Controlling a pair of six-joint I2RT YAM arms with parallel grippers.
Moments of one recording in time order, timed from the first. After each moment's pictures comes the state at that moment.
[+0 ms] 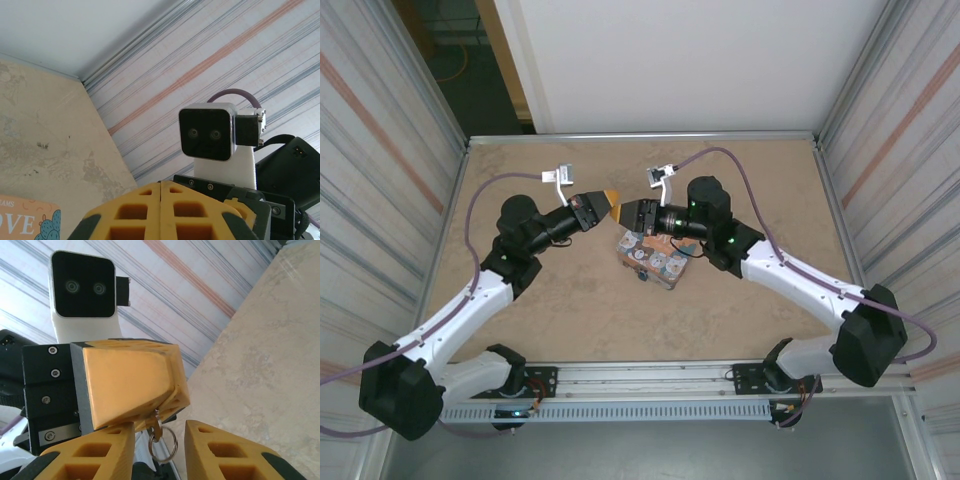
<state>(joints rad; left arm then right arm) -0.49 1.08 0.77 0.38 0.52 -0.95 0.76 1.34 1.04 0.19 -0.50 0.84</state>
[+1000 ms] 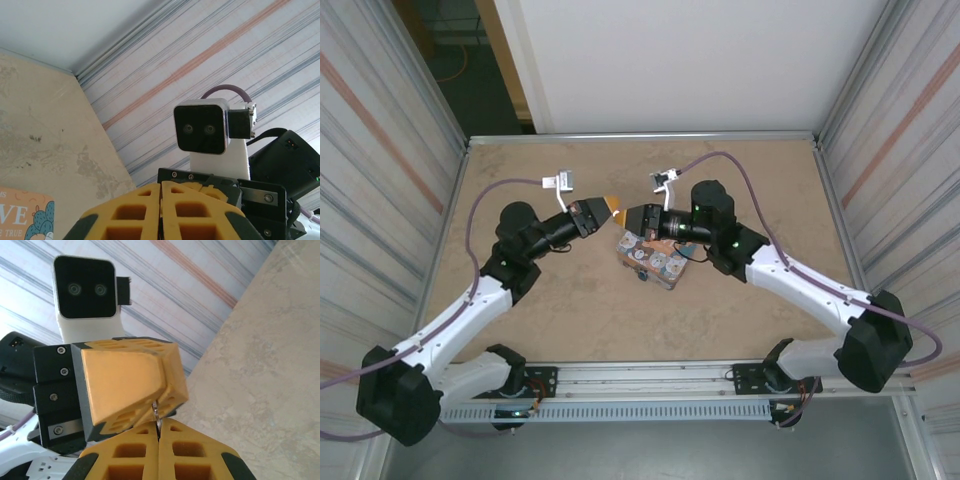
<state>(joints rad) -0.49 1.04 0.72 0.40 0.53 -0.97 0.75 1.29 1.00 0.15 -0.51 0.86</state>
